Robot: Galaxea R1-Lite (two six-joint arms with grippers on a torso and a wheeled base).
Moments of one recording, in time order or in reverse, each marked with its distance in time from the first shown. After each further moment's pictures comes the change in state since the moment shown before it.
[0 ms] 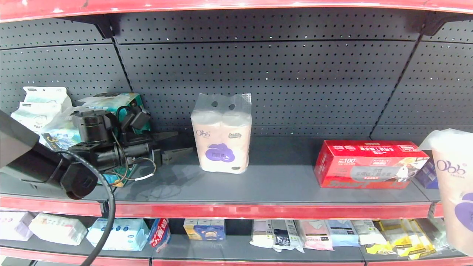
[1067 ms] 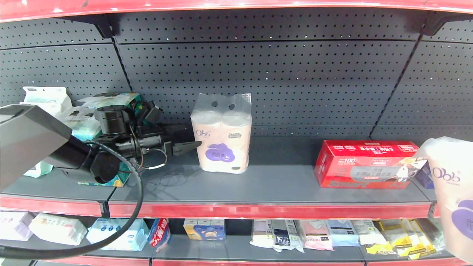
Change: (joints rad) left arm -0.020 0.147 -0.212 0.000 -0.076 -0.001; right arm -0.001 -0.003 0.032 0.000 -0.002 -0.008
